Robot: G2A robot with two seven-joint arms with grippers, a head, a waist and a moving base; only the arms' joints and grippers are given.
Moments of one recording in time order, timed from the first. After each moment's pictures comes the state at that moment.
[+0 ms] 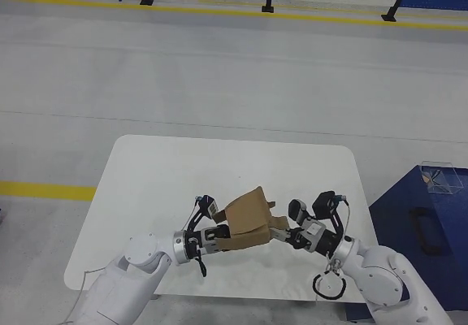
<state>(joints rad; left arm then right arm) 1.05 -1.25 -0.99 -1.37 -0.57 -0.16 -1.01 -1.46 -1.00 1.38 -1.89 -0.55 -0.45 0.45</state>
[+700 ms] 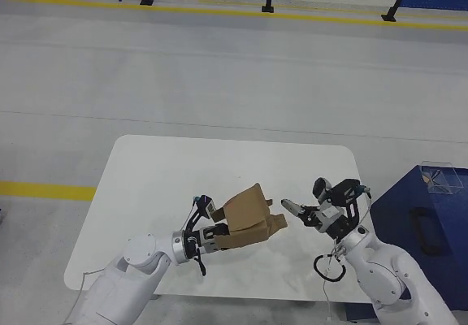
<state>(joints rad) 1.07 -1.25 -1.01 -1.38 -0.57 -0.16 -0.99 -1.47 -1.01 1.43 -1.95 -0.83 -0.21 0.22</state>
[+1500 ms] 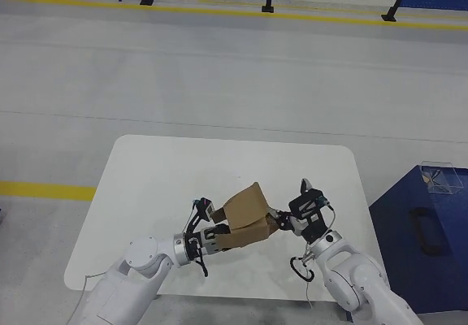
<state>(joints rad) 1.08 -1.25 -1.00 -1.37 -0.59 -0.13 -0.94 -1.42 -1.06 1.22 -1.95 -1.22 -0.03 0.17</state>
